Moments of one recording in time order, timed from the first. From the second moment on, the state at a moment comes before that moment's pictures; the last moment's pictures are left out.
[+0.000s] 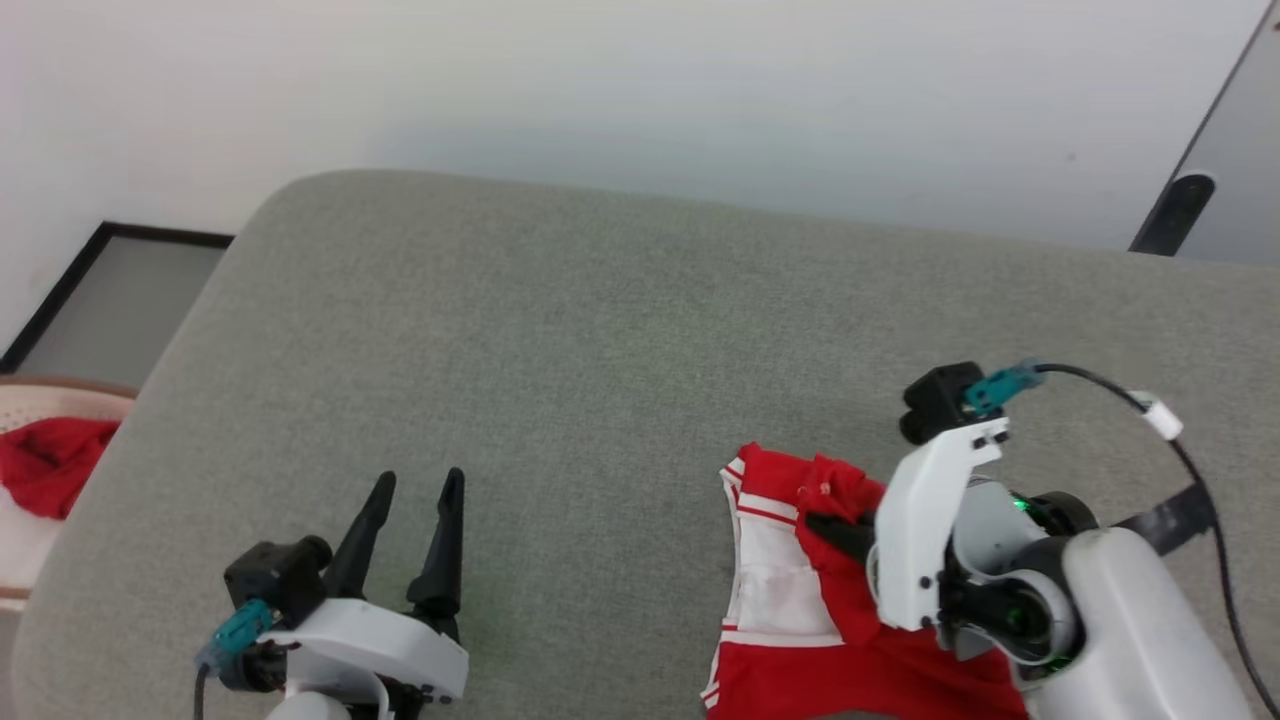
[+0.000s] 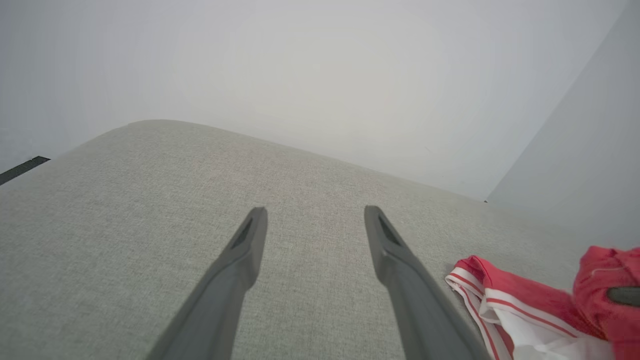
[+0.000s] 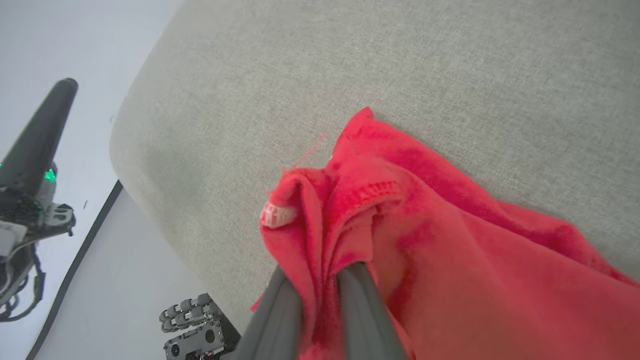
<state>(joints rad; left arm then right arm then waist) -0.18 0.17 -0.13 0.35 -0.47 -0.13 -0.26 -0.39 -0.09 0.24 0.17 0.59 0.13 0.90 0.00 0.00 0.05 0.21</state>
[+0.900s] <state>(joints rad) -0.18 0.16 -0.08 0.37 -0.46 -0.13 -0.26 -0.49 -0.11 0.42 0.21 0.63 0.13 0.73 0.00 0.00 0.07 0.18</state>
